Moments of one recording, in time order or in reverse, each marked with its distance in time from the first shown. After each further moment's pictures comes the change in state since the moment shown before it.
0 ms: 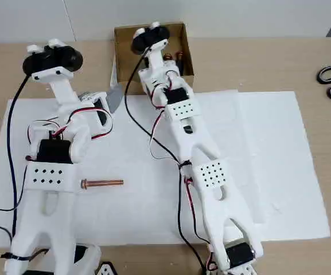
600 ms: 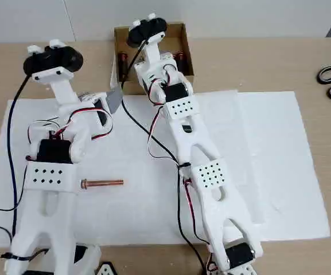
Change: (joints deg) left arm 0.0 0.0 0.0 0.1 0.0; right arm -0.4 0.0 -9.8 7.9 0.0
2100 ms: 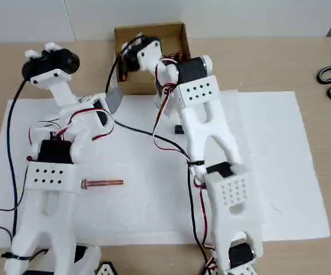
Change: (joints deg) left arm -0.1 0.0 1.3 0.0 4.1; right arm 0.7 -37.4 28.7 56.4 25.0
